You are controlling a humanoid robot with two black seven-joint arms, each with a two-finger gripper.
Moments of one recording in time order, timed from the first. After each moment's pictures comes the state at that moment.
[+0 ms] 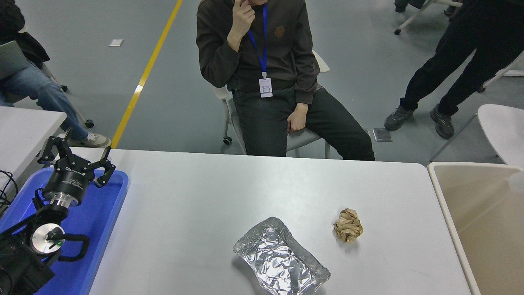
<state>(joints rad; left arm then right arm) -0.56 0.46 -0.60 -0.39 -0.23 -0.70 -0.59 0.82 -1.37 0.08 1.09 -1.27 0.09 0.37</state>
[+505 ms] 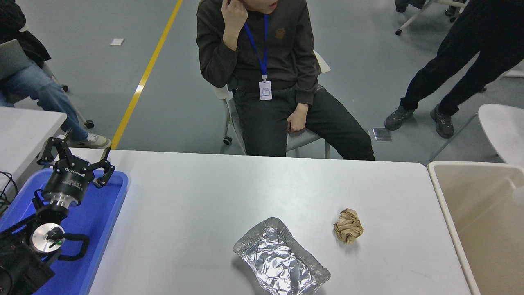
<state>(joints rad) -0.56 0.46 -0.60 -0.39 -0.23 -0.70 -0.59 0.70 -1.14 0.07 0.77 -1.26 0.03 0.40</state>
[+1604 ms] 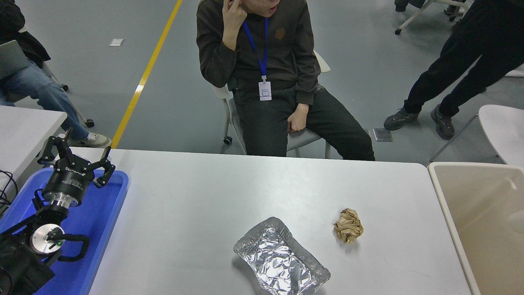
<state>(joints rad) -0.56 0.46 -0.60 -0.39 -0.23 -0.70 -0.59 0.59 -0.59 -0.29 -0.04 -0.89 -0.01 0.48</state>
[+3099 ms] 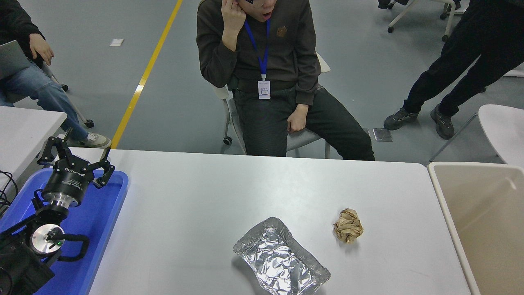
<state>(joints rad) -0.56 0.46 -0.60 -0.39 -0.23 -0.70 -0.59 0.60 -0.60 -0.23 -0.04 -0.64 -0.02 0.45</state>
